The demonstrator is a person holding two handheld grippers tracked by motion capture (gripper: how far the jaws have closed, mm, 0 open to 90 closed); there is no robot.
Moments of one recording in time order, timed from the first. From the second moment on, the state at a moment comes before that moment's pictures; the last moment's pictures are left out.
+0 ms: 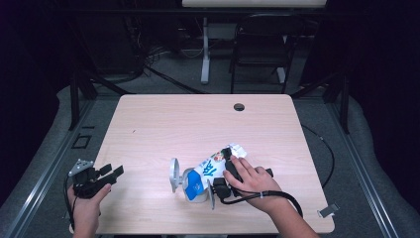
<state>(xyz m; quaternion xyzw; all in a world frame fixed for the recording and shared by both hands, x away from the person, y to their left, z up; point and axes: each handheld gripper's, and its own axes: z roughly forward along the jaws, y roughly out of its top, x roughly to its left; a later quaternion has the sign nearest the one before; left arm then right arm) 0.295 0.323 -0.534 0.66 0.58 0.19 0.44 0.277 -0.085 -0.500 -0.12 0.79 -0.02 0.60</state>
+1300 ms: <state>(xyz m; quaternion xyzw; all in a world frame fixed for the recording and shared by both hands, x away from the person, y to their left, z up) 0.295 0.325 -0.534 0.66 0.58 0.19 0.43 0.277 -0.086 -0.501 -0.13 0.79 -0.01 0.60</state>
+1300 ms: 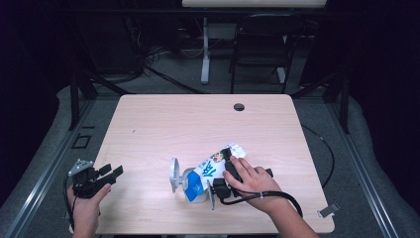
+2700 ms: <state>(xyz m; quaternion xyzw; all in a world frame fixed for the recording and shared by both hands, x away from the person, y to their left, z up) 0.295 0.326 -0.536 0.66 0.58 0.19 0.43 0.276 -0.085 -0.499 -0.13 0.78 -0.01 0.61</state>
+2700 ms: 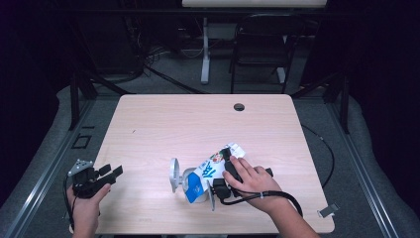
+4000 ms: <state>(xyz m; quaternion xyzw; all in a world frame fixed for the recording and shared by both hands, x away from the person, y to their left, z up) 0.296 0.325 -0.536 0.66 0.58 0.19 0.43 0.273 -0.084 -0.497 -0.13 0.79 -0.01 0.60</state>
